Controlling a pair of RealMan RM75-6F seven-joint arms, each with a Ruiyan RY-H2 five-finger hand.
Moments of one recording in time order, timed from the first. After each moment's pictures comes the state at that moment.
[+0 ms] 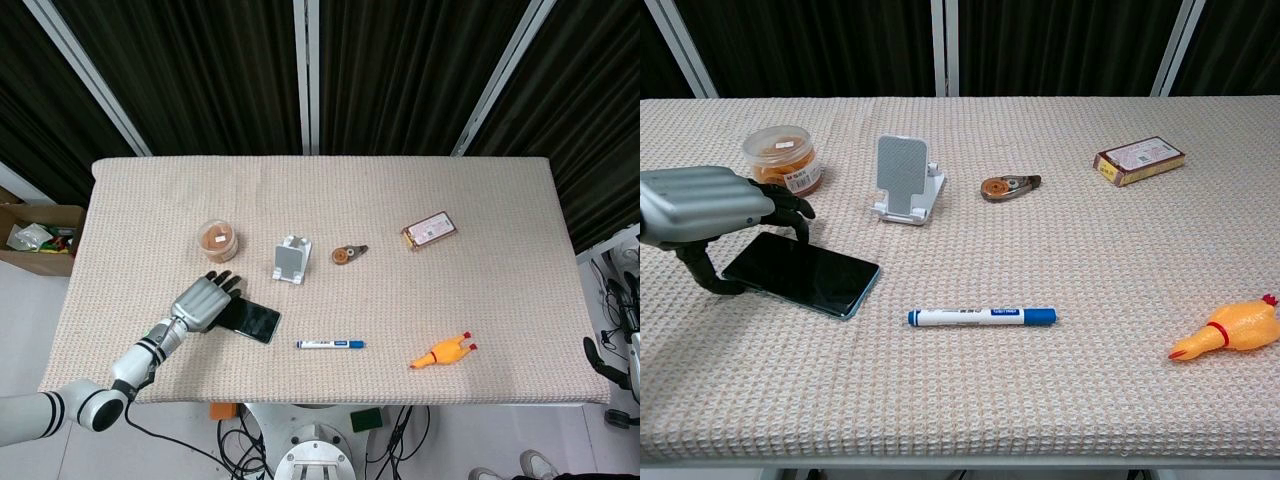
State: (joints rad) left arm -0.71 -1.41 0.05 -1.50 1.25 0.84 0.52; right arm -0.03 -0.98 0.07 -1.67 -1.55 1.61 0.04
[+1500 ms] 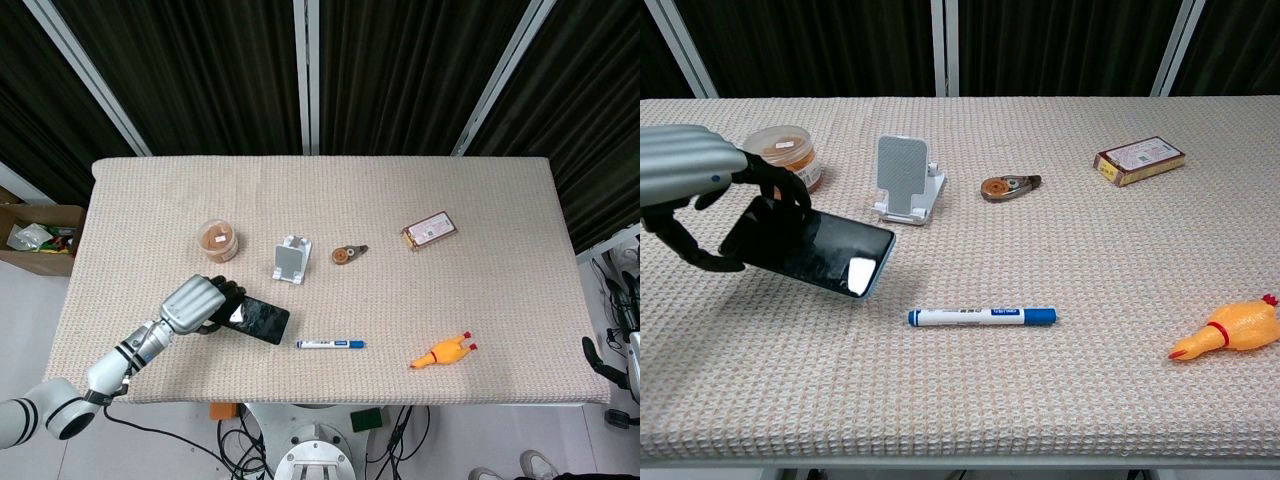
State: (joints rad) left arm -0.66 -1.33 0.08 -1.46 1.62 1.06 0.11; right arm -0.02 -0.98 0.07 -1.68 -1.55 1.61 0.03
